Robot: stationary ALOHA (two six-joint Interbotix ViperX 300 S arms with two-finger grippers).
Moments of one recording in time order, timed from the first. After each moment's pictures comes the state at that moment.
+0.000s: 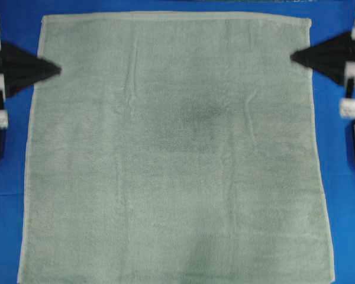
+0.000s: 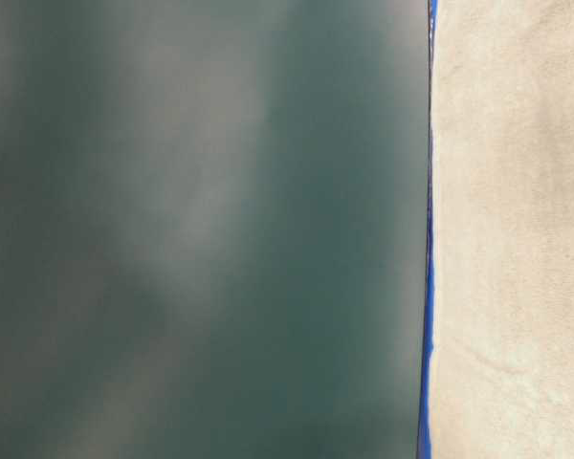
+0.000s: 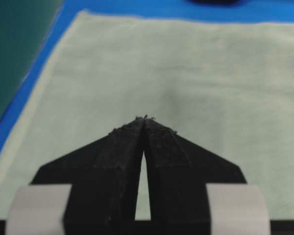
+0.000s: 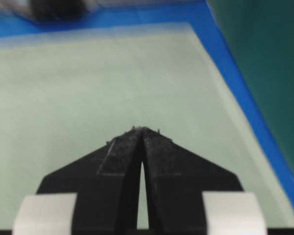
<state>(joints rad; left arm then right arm) 0.22 -0.94 0.97 0.00 0.15 0.08 -0.30 -0.85 0.89 -0.04 0.29 -0.03</state>
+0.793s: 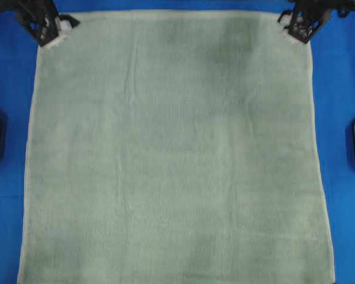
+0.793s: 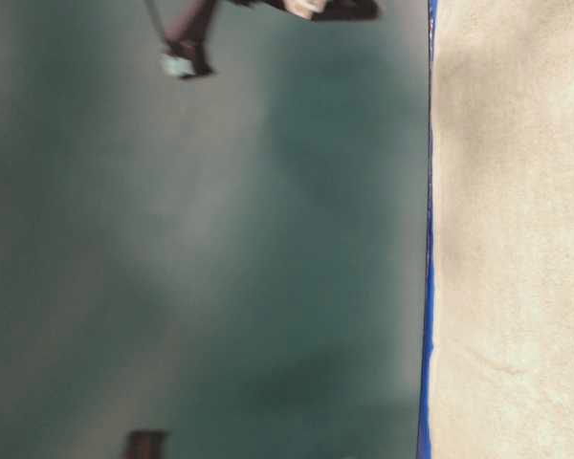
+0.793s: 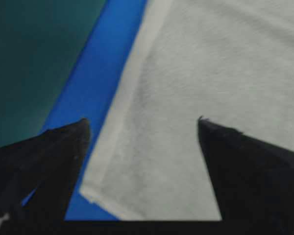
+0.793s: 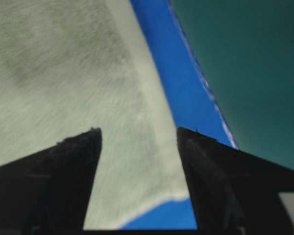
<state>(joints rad) 0.77 -0.27 0.80 0.00 0.27 0.40 -0.77 -0.10 0.69 -0.23 0.46 -0.15</state>
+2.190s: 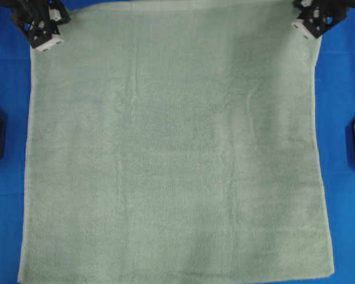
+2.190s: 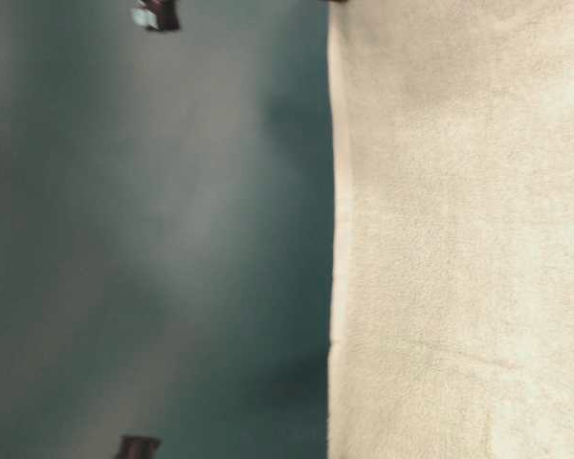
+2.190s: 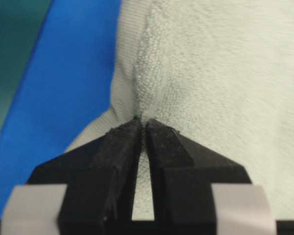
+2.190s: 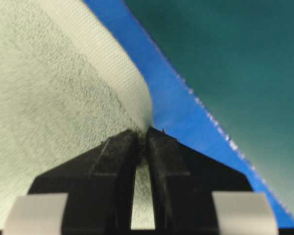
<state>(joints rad) 0.74 -0.36 0.75 0.00 0.53 0.41 -0.81 -0.33 0.79 -0.21 0.45 -0.02</state>
